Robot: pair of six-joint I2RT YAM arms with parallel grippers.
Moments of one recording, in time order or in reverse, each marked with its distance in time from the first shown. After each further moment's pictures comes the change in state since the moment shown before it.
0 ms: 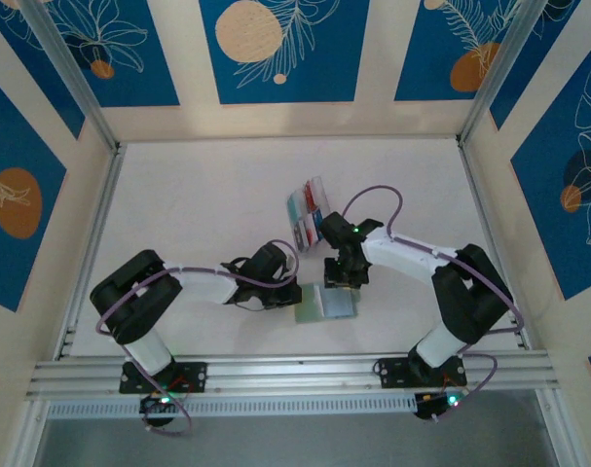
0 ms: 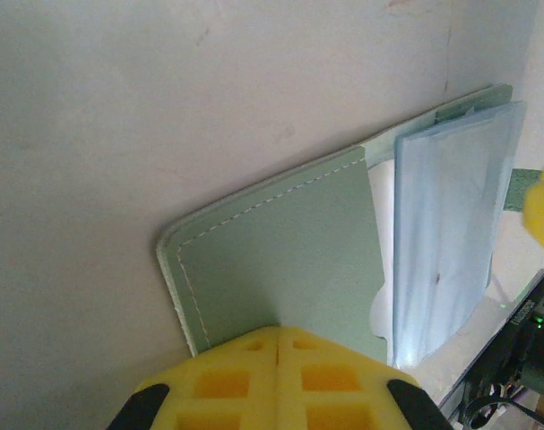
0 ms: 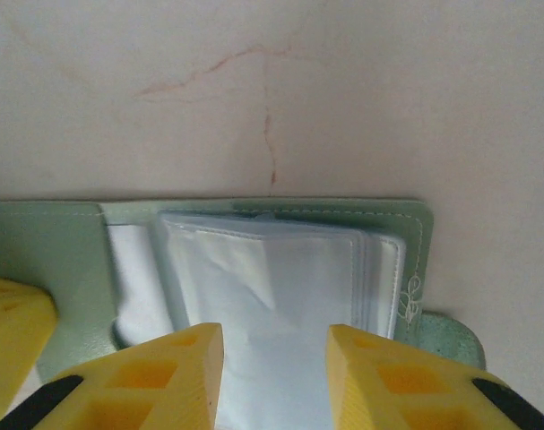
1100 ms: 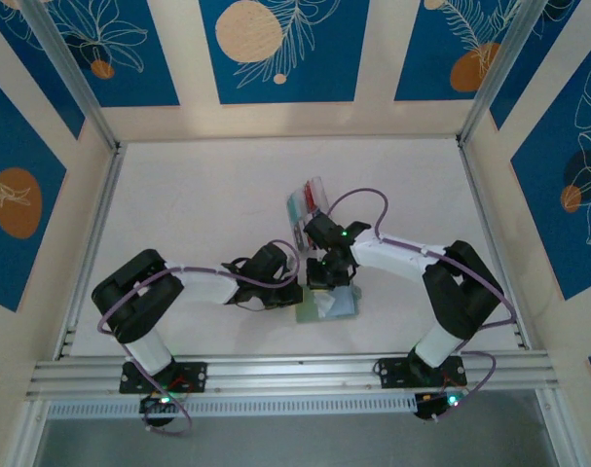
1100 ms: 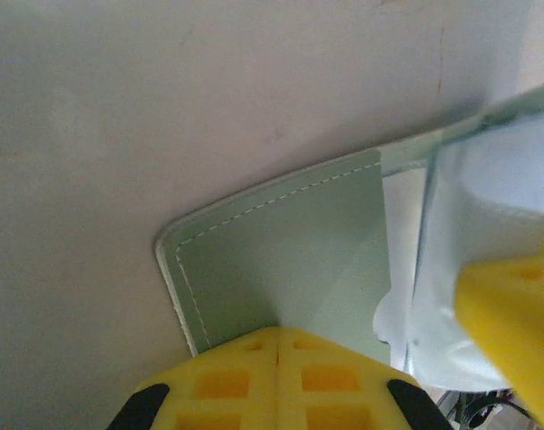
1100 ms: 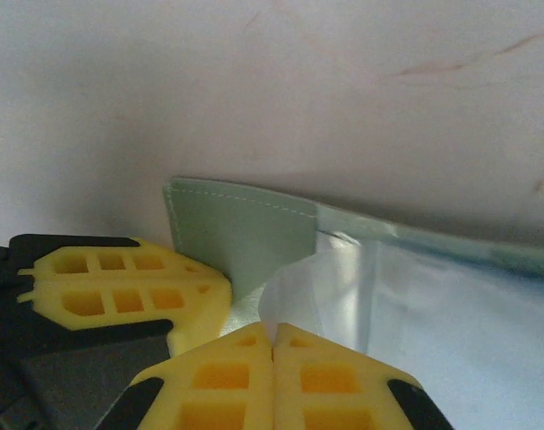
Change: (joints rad) left arm -0.002 0.010 -0.003 0.024 0.008 -0.003; right arm 0.081 0.044 0.034 0.124 -0.167 0.077
